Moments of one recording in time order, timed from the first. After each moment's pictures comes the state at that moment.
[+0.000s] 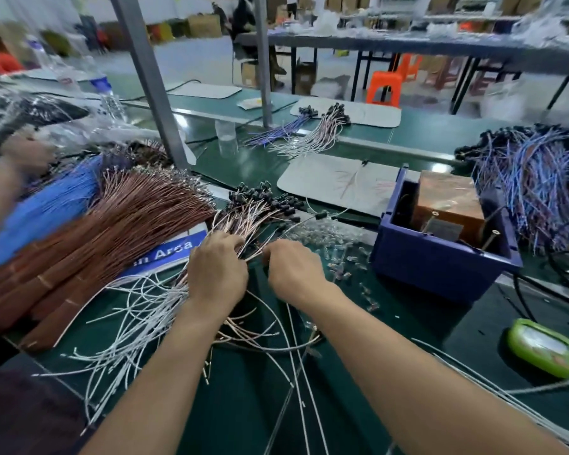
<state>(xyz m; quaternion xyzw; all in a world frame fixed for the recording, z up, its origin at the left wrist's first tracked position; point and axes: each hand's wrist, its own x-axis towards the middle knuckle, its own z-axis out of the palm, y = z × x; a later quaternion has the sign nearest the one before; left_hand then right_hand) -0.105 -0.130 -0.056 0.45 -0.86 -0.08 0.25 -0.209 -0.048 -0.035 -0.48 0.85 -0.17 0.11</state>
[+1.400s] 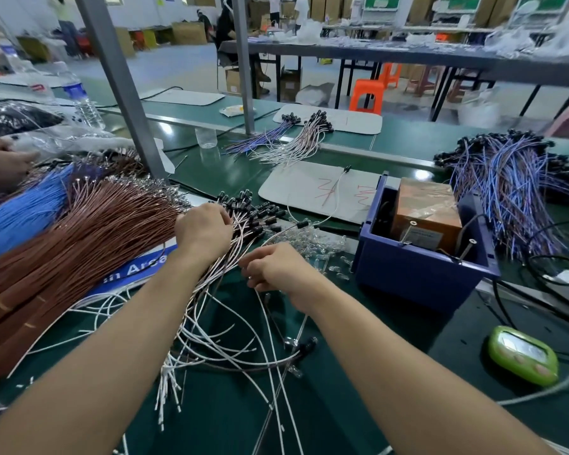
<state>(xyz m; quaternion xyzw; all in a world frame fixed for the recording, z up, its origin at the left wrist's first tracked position) -0.169 -0.190 -0.016 0.48 -0.86 -0.09 0.16 -0.240 -0.048 -0.036 -0.30 0.69 -0.48 0.44</state>
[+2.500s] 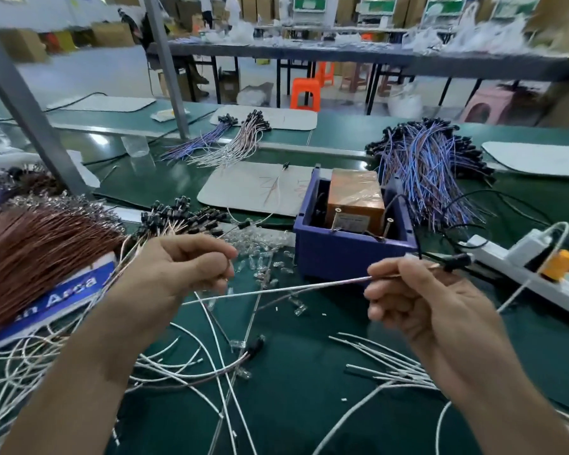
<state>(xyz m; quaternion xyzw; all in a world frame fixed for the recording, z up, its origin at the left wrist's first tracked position) -0.116 -0.082 0.026 0.13 -0.68 -0.70 0.18 -0.254 0.197 0.022 -0.18 0.55 -0.78 0.25</state>
